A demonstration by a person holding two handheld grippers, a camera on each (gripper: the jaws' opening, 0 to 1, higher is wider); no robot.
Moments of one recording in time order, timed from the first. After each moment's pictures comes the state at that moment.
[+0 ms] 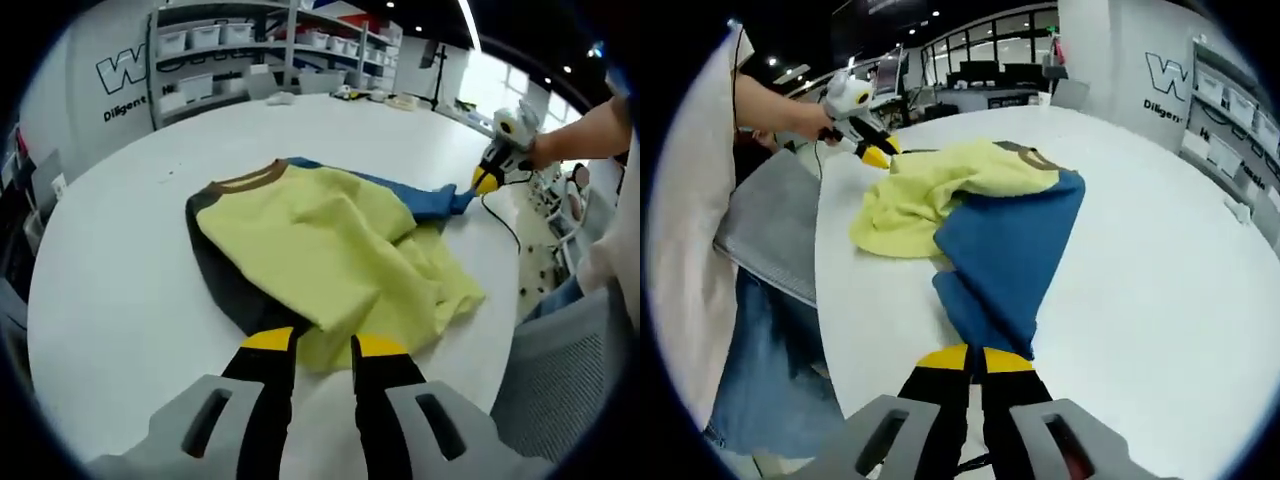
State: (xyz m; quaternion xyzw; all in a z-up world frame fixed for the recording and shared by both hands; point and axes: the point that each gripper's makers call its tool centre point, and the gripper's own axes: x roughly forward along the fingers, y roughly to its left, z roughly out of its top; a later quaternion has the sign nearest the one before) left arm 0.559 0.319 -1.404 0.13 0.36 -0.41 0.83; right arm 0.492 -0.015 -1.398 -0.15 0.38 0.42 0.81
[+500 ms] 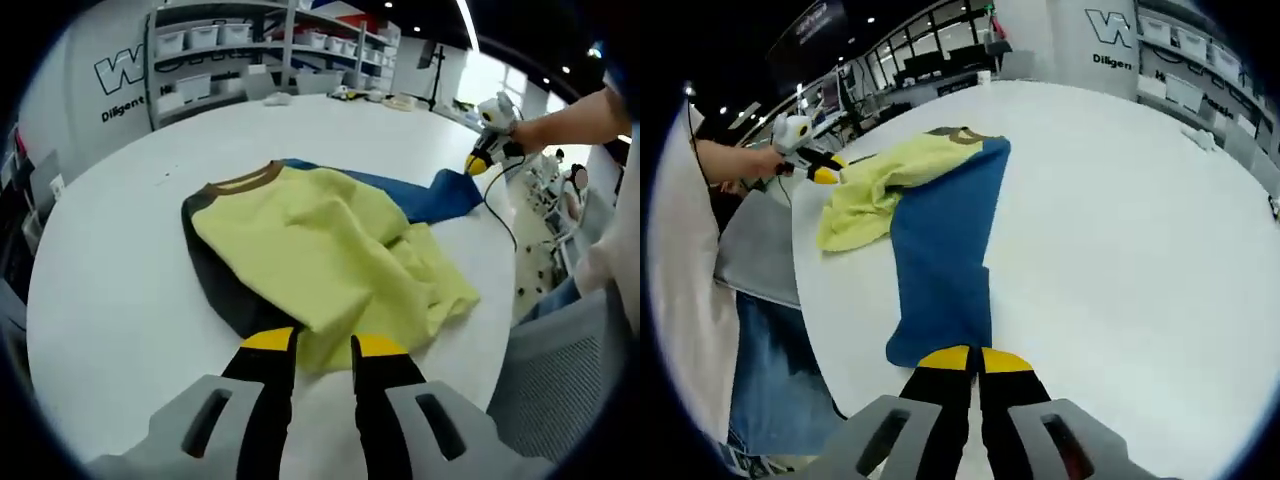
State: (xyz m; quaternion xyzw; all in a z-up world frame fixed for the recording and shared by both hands) left arm 0.555 0.318 -1.402 0.13 0.37 -0.41 0.82; right arm 0.509 -0.094 -1.415 -0.08 0.45 0.32 0.83
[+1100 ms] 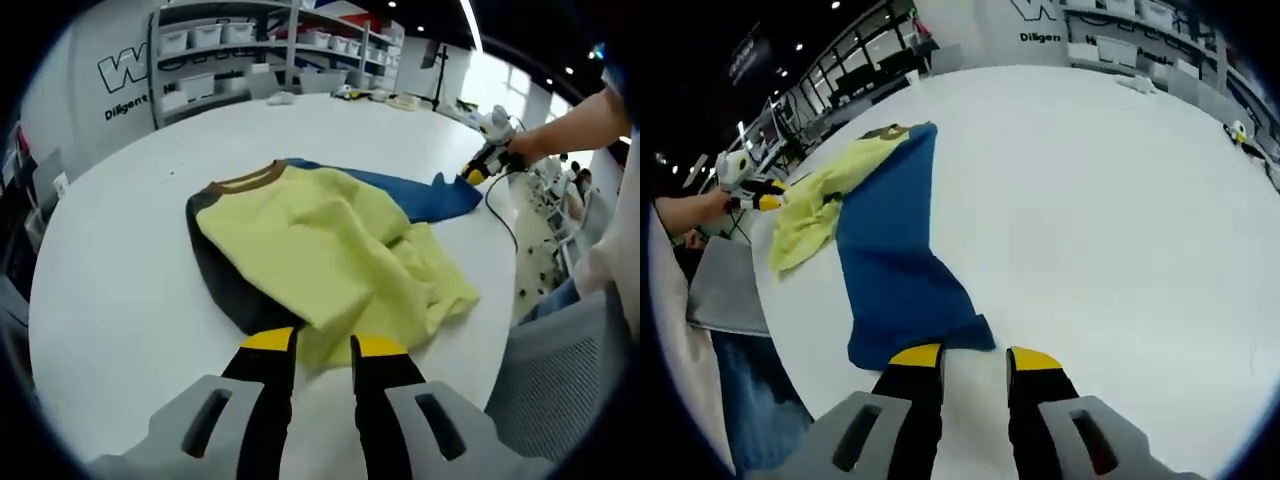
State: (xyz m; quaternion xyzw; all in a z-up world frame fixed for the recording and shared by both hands) left arm 0.554 0.318 -1.399 0.13 0.37 -0.40 0.83; right arm 0.505 -0.104 -1.446 -0.01 0.48 0.24 0.84
